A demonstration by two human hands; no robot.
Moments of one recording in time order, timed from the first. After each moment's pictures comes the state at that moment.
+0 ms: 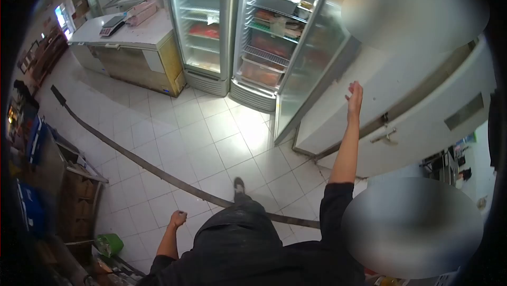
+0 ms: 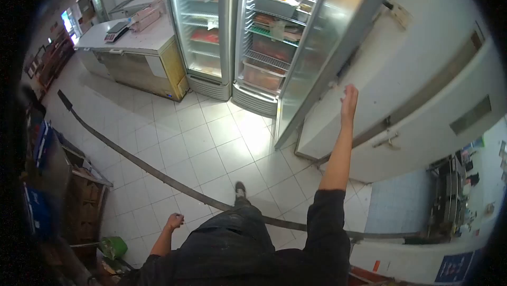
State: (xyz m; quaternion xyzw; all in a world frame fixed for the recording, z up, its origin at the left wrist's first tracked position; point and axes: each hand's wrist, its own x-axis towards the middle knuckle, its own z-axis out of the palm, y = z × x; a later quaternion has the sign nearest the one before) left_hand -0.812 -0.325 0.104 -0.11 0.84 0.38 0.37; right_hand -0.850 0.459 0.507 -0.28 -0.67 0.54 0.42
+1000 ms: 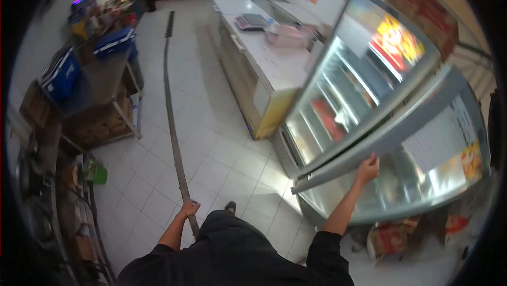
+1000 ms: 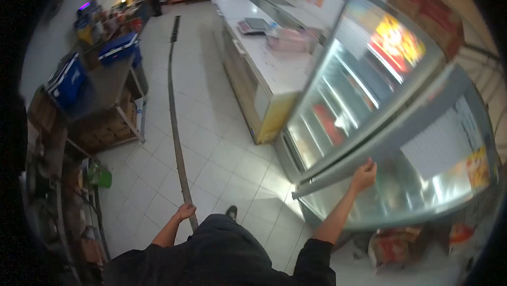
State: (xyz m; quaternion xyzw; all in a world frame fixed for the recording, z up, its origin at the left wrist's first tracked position) left_hand -1.144 -0.257 0.103 -0.26 0.84 0.45 0.14; right_hand -1.502 0.328 0.474 -0.19 -0.82 0.27 0.47
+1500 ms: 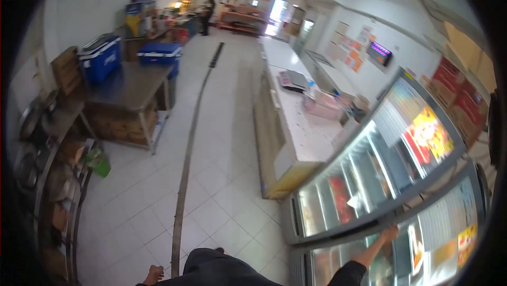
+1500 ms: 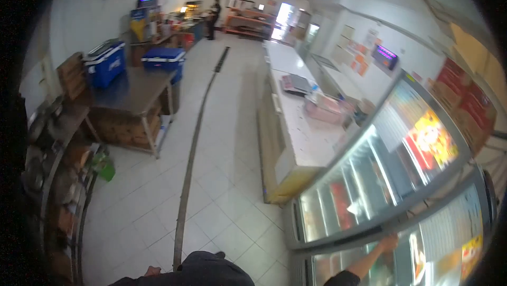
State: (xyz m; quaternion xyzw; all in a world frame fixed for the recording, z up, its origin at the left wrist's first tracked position) left_hand -0.968 -0.200 0.094 -0.75 0.40 0.51 0.16; right_hand -1.756 0.527 0.415 -0.23 -0.88 0.04 0.42
